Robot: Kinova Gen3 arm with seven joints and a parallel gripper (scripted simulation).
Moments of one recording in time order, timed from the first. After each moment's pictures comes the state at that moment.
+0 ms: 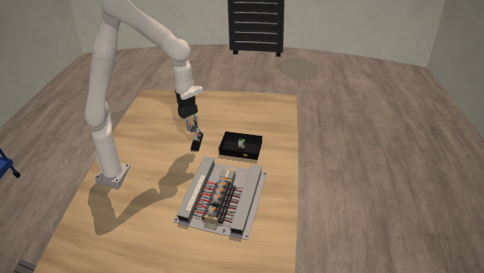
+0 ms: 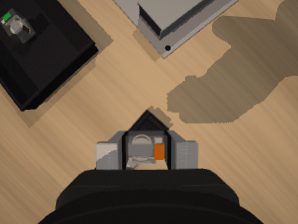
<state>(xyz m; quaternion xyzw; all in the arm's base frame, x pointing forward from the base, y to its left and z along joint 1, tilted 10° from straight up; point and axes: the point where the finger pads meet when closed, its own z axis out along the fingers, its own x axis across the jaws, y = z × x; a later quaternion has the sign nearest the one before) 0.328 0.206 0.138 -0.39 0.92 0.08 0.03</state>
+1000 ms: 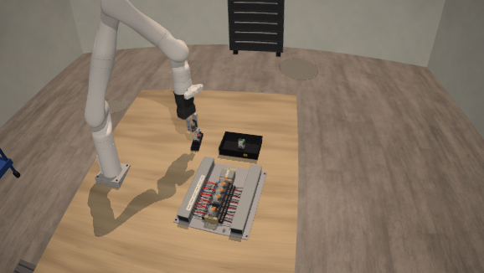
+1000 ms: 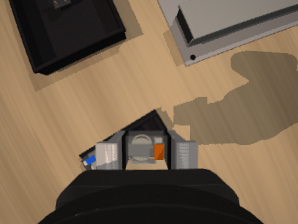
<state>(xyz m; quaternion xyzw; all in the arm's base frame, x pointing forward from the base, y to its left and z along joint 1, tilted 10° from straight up) 0.327 0.208 0.138 -0.53 0.85 0.07 0.04</state>
